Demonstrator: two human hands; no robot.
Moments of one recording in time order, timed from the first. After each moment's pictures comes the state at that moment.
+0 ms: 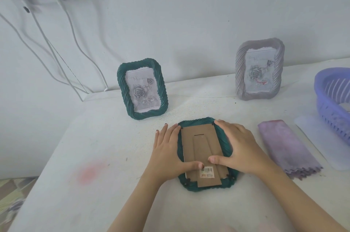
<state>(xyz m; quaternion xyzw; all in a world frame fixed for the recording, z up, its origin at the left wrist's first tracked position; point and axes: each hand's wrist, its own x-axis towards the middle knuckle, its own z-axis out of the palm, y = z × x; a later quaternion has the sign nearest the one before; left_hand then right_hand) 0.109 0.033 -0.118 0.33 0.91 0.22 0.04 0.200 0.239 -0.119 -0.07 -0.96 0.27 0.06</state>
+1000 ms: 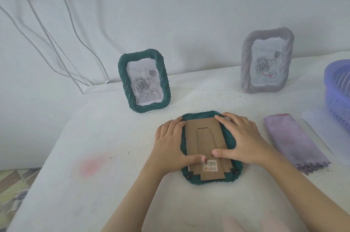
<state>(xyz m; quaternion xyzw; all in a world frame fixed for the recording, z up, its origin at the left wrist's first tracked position) 0.104 0.034 -0.118 0.36 0.91 0.19 0.02 0.190 0.242 -0.115 -0.07 -0.98 0.20 -0.01</state>
